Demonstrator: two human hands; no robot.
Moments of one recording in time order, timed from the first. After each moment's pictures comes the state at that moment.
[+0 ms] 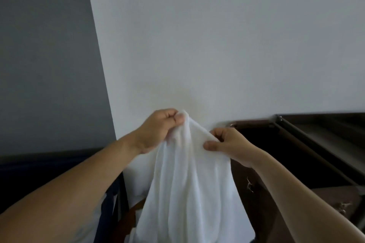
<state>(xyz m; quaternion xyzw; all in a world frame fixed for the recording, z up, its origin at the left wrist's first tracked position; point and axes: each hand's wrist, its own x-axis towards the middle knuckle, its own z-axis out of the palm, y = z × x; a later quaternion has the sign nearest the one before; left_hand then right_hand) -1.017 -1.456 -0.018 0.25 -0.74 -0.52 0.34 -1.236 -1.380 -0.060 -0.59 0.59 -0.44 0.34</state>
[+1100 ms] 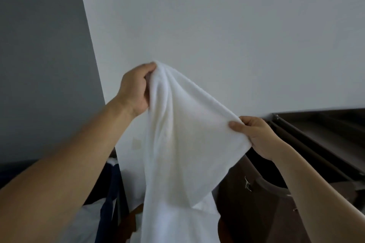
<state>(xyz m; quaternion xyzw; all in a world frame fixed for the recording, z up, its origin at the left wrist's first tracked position) -1.020 -1.478 0.068 0.21 -0.51 -0.62 0.56 -1.284 -1.357 -0.041 -0.48 0.56 -0.57 0.35</state>
